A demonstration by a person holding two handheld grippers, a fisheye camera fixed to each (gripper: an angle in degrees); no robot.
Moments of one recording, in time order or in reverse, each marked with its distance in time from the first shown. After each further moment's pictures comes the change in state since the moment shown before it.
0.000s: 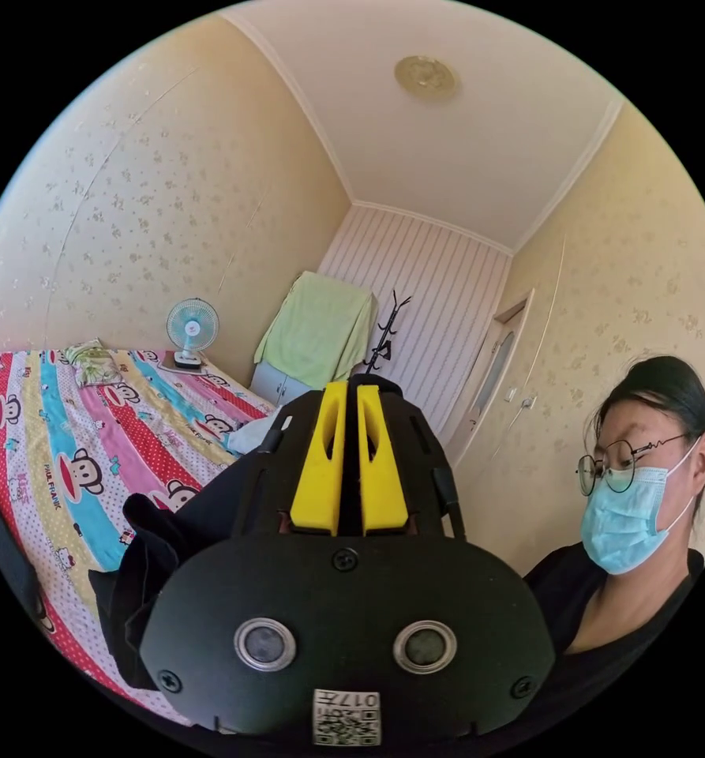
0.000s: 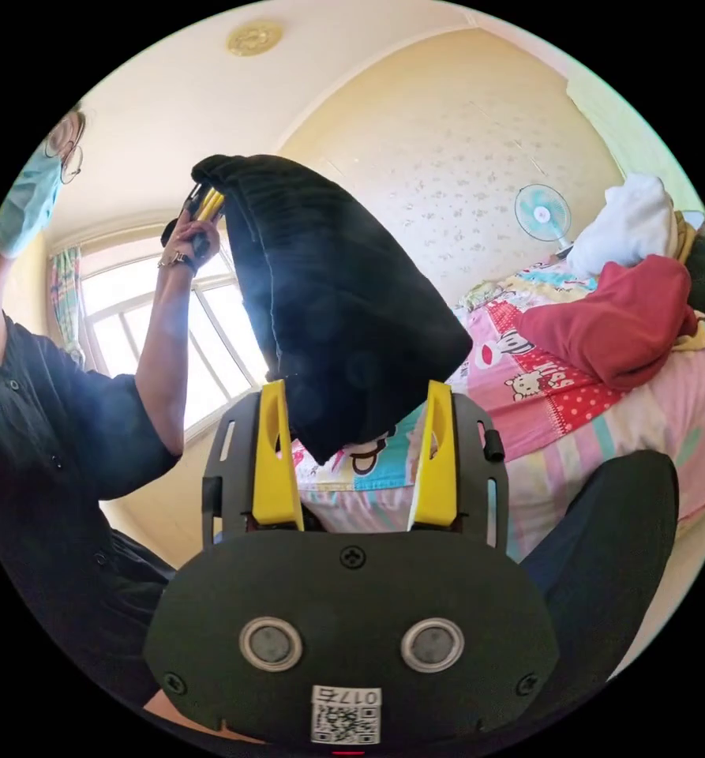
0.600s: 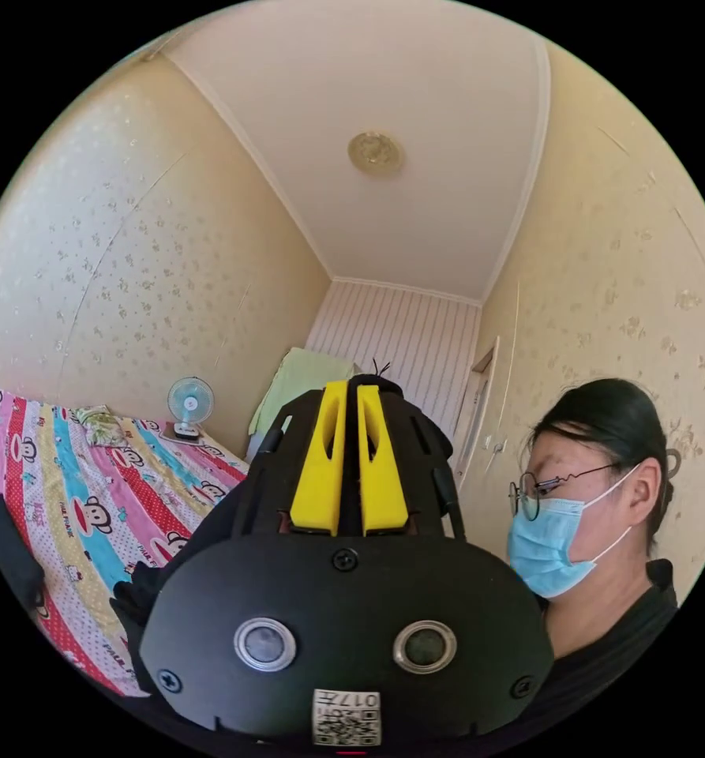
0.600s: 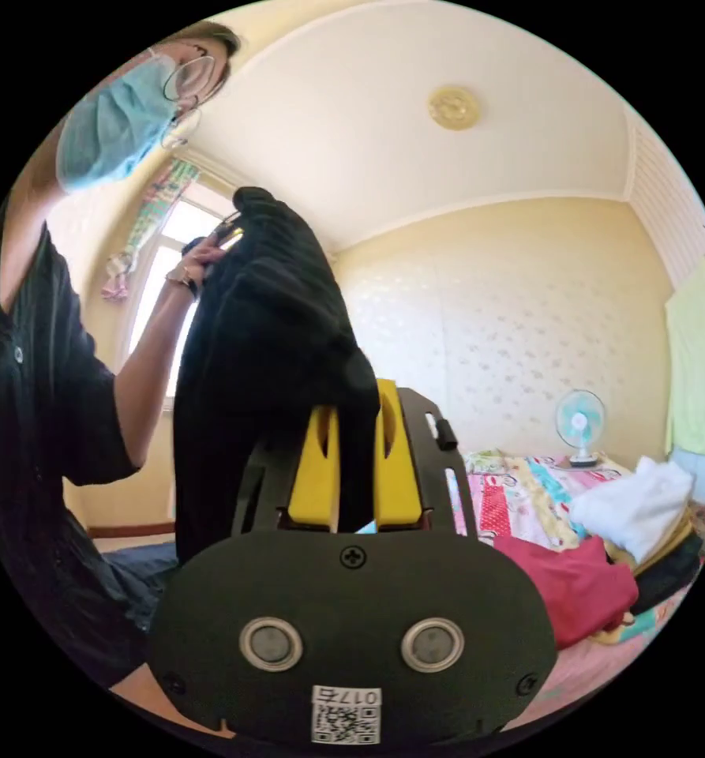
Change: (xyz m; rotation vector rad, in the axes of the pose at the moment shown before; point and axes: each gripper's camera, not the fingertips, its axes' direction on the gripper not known) left arm 0.188 -0.018 -0.141 0.320 0.042 0.017; right arm -0.188 -0.112 -0.048 0.284 -0.079 -0.564
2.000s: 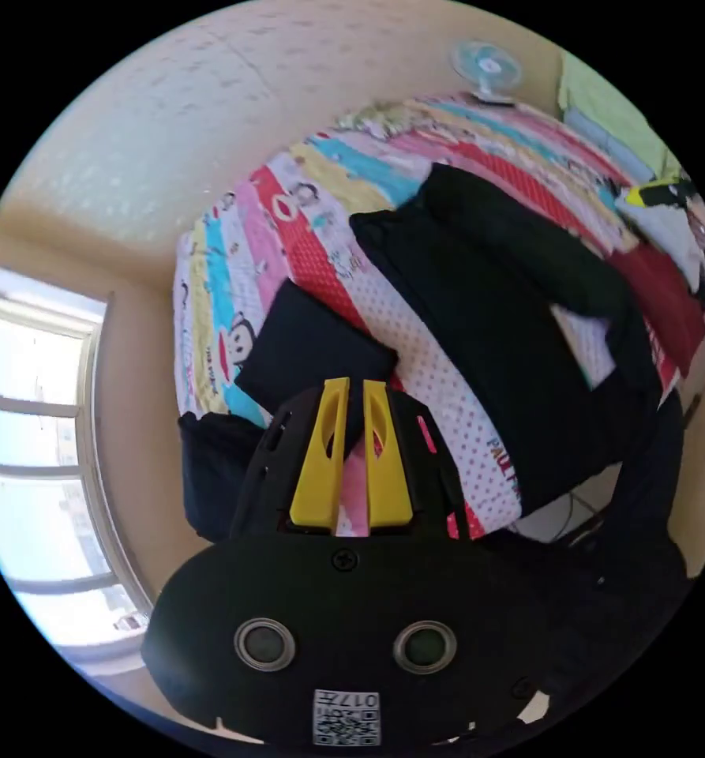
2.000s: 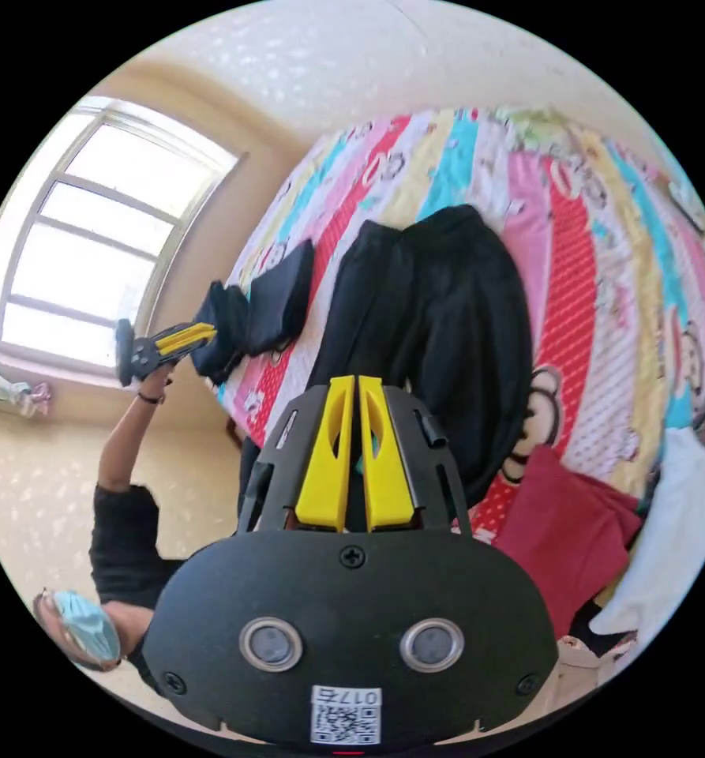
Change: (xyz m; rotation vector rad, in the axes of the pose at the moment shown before) left arm -0.612 0.039 0.107 -1.577 -1.110 0.029; right arm 0.453 0.197 0.600 -1.459 -0.270 0.696
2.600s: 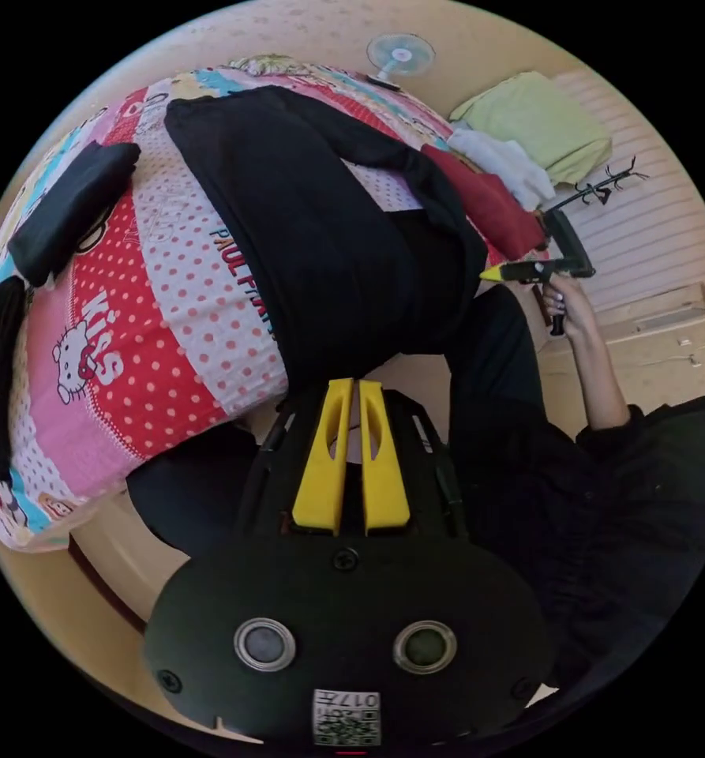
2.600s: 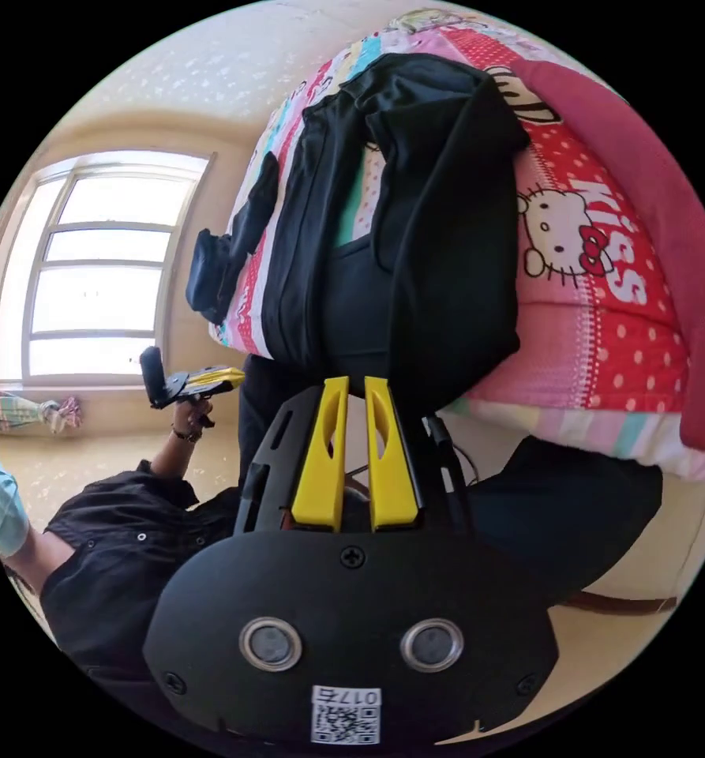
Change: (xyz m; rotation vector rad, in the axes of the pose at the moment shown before) left arm 0.025 0.224 0.052 0.242 0.776 -0.160; right arm 0.100 0.290 0.179 0.167 -0.091 0.240
